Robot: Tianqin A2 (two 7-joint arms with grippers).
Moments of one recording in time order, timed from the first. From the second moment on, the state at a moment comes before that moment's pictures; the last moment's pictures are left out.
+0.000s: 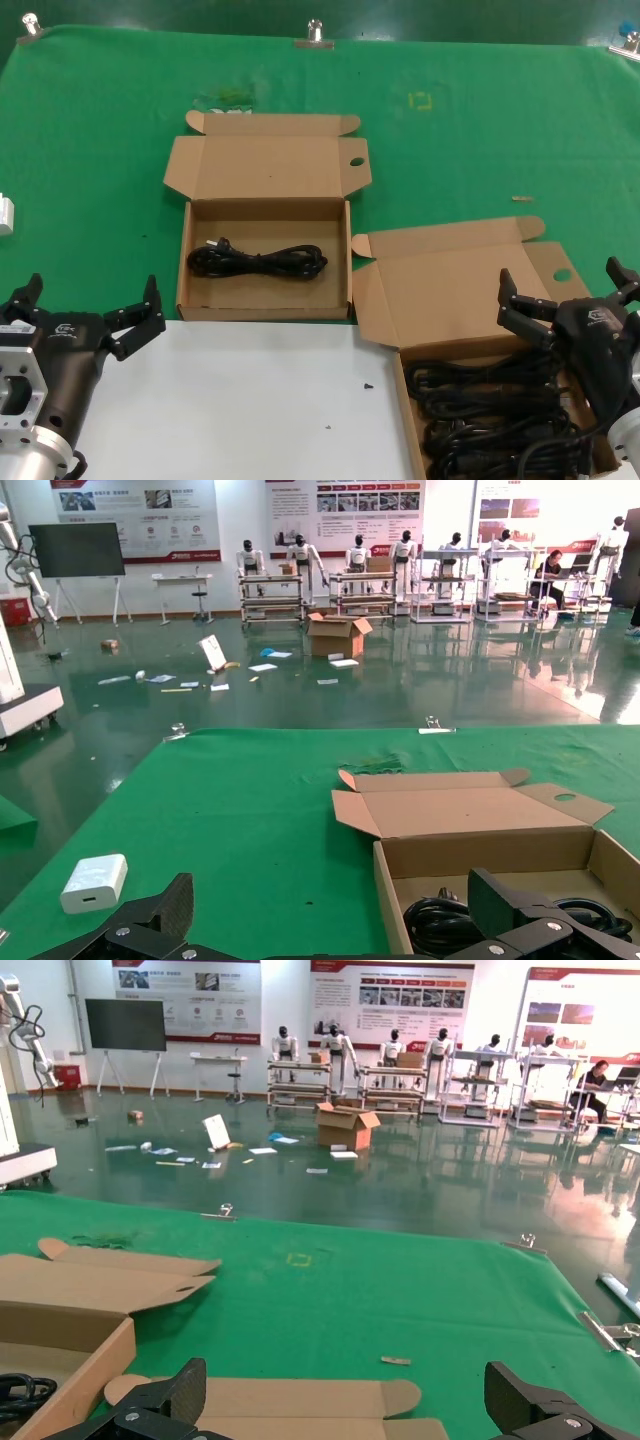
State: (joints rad) left arm 0.00 -0.30 1.60 -1.60 -1.80 0.00 0.00; right arm 0.04 0.29 -1.64 1.56 1.83 -0.02 -0.03
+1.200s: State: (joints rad) left arm 0.00 -0.30 1.60 -1.60 -1.80 0.00 0.00; right arm 0.04 0.29 -1.64 1.56 1.83 -0.02 -0.03
